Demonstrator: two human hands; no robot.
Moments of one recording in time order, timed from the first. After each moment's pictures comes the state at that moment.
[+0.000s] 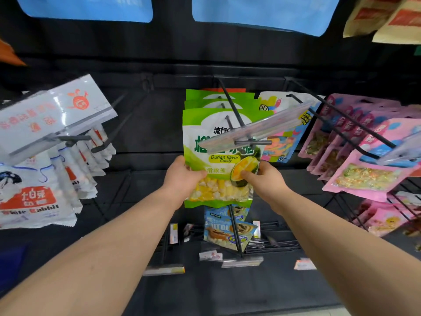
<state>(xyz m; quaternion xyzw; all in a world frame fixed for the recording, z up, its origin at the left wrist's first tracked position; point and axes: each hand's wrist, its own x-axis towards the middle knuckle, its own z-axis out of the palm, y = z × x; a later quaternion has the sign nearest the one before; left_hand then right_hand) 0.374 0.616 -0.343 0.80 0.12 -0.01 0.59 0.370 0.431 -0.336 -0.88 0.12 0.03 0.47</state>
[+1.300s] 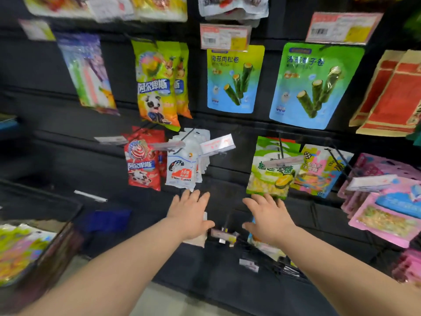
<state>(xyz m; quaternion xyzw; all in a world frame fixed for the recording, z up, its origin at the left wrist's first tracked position) 0.086 0.700 -0.218 1.00 0.06 -0.07 0.02 0.141 0.505 -0.206 -0.96 -0.27 0.07 -0.02</state>
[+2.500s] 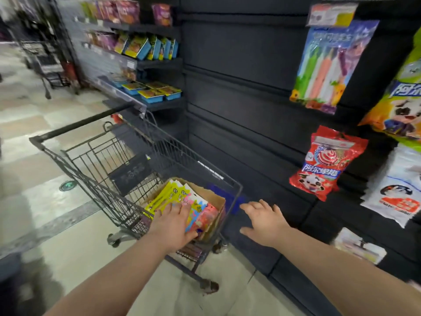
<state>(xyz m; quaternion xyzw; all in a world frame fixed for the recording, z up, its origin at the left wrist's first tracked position) -0.246 1.167 -0.274 0.94 0.33 -0.11 0.03 -0.063 1.012 -0.250 -0.86 -0.49 0.16 -0.03</state>
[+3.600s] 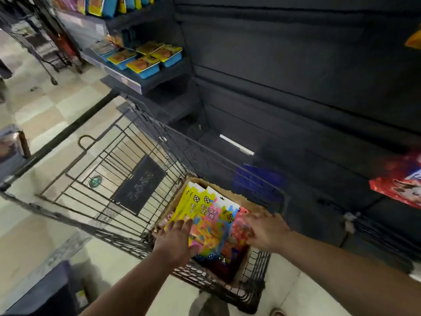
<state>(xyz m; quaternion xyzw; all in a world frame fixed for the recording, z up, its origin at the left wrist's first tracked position) -0.142 1.371 -0.361 0.88 0.38 -0.29 0.08 0.060 1.229 -0.376 -0.78 -0.54 0.31 -0.04</state>
